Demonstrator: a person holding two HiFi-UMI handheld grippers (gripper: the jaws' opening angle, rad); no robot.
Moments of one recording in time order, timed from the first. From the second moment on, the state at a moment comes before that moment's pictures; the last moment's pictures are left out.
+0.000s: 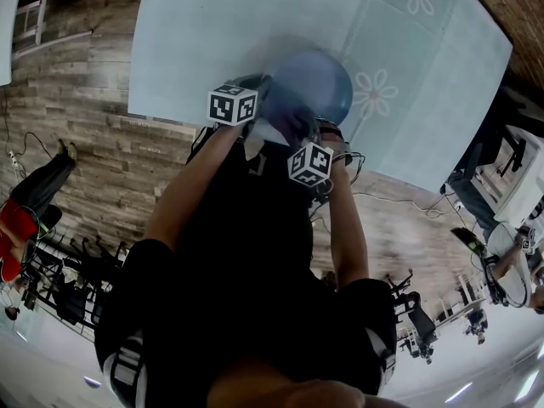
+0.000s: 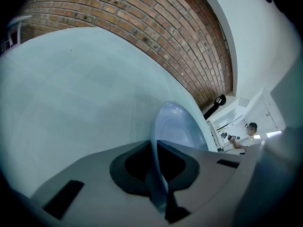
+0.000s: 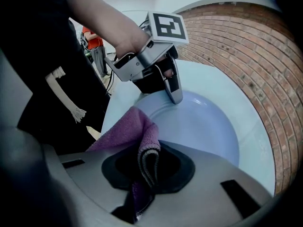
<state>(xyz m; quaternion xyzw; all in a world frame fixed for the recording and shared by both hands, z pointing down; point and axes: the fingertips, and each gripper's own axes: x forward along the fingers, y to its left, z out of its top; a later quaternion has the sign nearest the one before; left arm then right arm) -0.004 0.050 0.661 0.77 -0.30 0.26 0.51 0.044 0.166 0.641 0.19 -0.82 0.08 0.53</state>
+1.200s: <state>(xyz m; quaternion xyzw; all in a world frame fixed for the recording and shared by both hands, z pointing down) -0.005 0.049 0.661 0.77 -0.31 0.26 0.49 0.074 0.054 0.642 0.22 -0.82 0.00 0.53</state>
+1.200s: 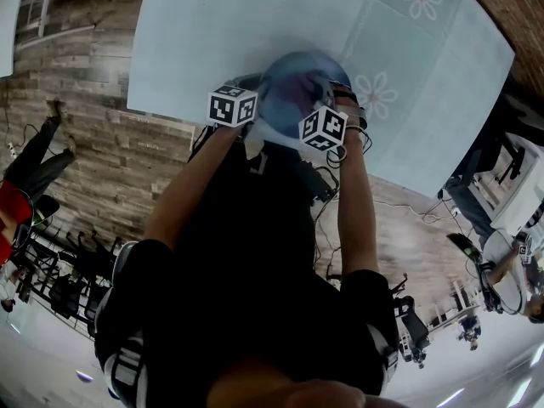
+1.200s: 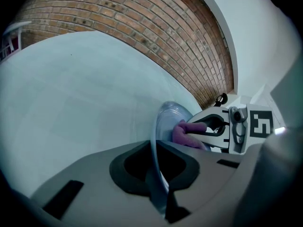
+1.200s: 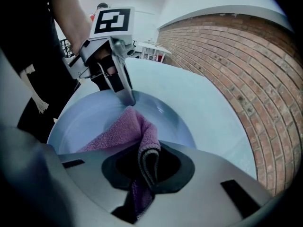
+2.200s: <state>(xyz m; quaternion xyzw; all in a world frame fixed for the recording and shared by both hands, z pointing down) -0.005 0.051 0.660 0.77 -0.31 0.26 0.49 0.132 0.025 0.640 0.35 -0.73 -0.04 0.59</state>
